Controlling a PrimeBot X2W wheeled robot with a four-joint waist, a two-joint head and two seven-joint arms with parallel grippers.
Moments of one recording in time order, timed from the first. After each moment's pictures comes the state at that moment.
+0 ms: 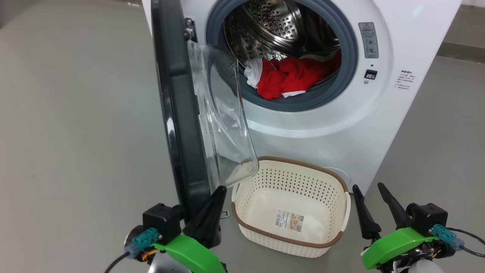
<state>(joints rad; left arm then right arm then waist) -0.19 0.05 -0.37 0.09 -0.41 0.00 0.05 -0.12 -0.05 0.05 0.45 0.37 0.12 -0.26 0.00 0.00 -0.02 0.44</state>
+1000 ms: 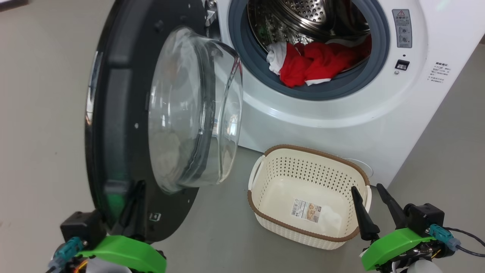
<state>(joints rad) -0.10 0.14 -0.17 -0.01 -0.44 0.16 0.02 -0.13 -0.05 0.05 0.47 0.35 0.12 -0.26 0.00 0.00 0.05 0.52</state>
